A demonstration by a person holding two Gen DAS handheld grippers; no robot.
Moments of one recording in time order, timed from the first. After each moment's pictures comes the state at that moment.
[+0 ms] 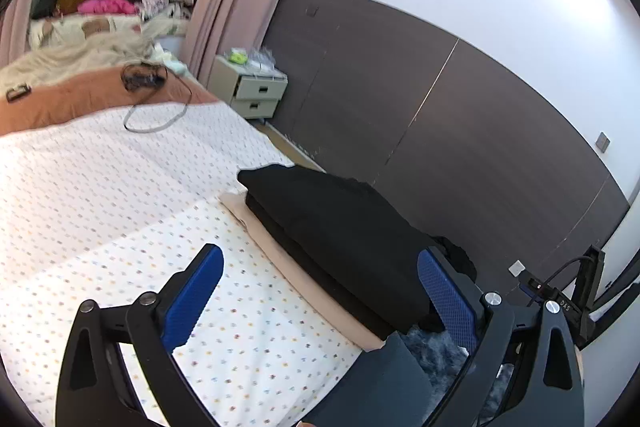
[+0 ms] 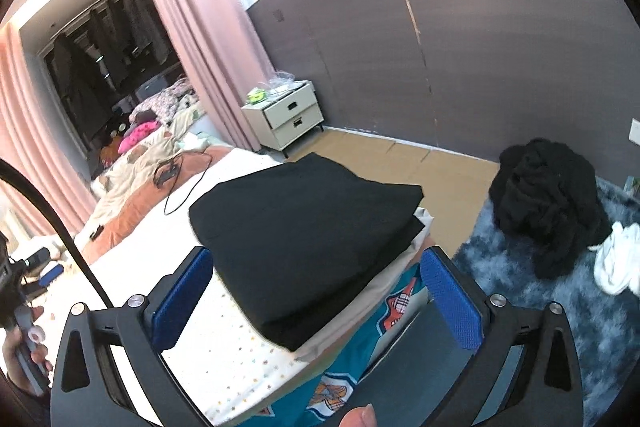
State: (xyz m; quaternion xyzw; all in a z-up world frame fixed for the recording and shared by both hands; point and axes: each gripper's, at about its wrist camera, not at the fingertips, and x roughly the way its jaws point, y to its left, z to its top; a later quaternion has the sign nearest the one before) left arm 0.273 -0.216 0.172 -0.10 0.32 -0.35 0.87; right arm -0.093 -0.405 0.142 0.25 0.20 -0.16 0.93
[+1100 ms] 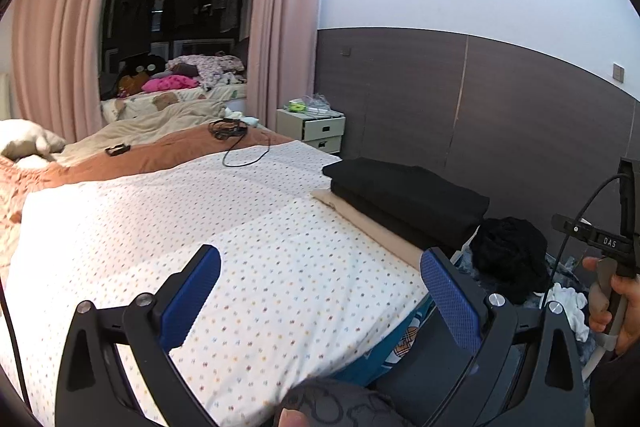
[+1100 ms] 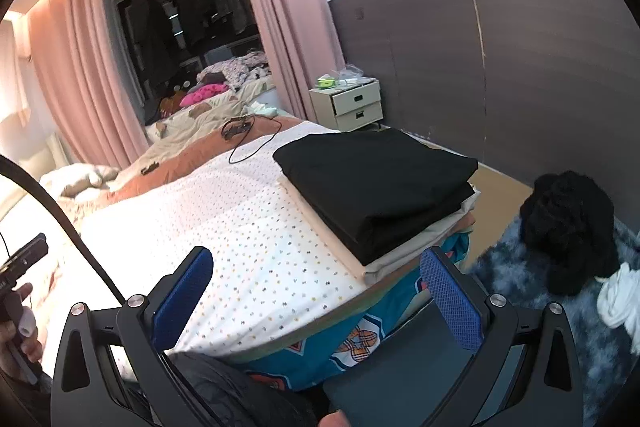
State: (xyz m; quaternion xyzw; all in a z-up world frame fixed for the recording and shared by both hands) left arm 0.074 -0.109 0.161 0.01 0.22 -0.23 0.95; right arm -0.175 -0.312 0.122 0.16 0.20 -0.08 0.96
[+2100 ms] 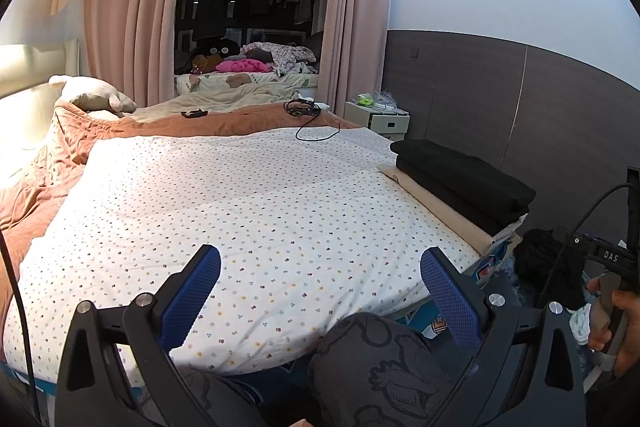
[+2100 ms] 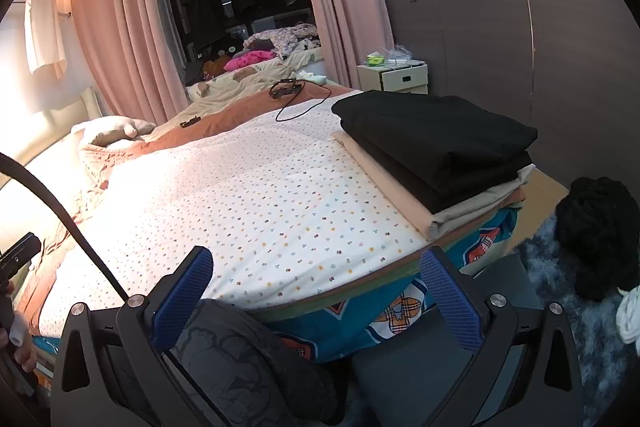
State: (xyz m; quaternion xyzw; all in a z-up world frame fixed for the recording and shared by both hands) left arm -0.002 -0.050 0.114 -0.02 0.23 -0.11 0.97; right arm -0.180 -0.240 0.088 0.13 0.22 -0.02 0.97
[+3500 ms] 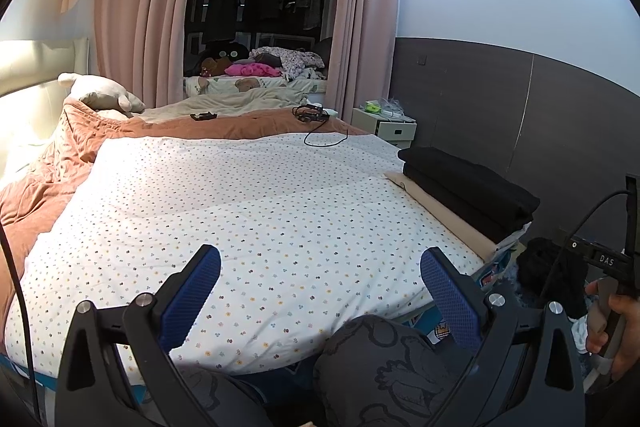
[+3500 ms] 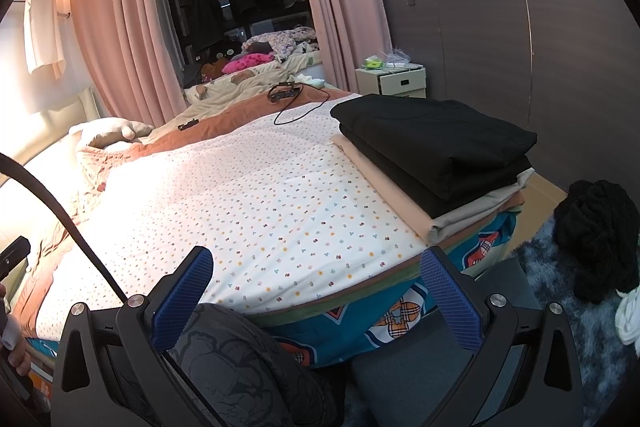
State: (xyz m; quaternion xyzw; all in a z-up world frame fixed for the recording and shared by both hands) left arm -0.008 -0.035 0.116 -0.03 0.23 -0.10 0.97; right arm -0.179 -0.234 0.086 0.13 0.21 -0.03 0.97
